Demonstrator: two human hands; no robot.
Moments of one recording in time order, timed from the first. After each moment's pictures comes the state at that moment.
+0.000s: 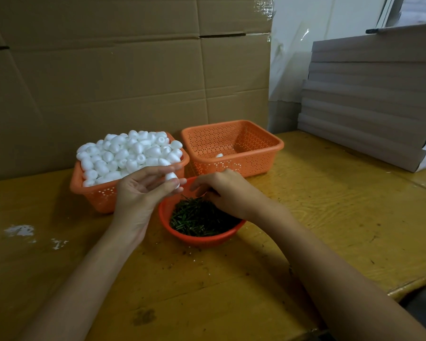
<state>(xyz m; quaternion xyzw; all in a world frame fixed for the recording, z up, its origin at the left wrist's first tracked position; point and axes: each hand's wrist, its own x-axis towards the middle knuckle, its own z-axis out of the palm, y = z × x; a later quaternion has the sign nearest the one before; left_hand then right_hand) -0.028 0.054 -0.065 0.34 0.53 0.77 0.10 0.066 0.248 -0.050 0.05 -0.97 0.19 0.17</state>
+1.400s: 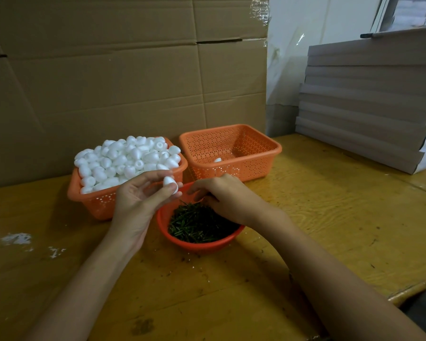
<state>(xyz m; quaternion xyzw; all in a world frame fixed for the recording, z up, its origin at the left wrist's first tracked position) -0.030 0.056 -0.066 0.31 0.54 0.78 0.11 0.068 0.245 -0.050 0.05 -0.97 0.18 0.18</state>
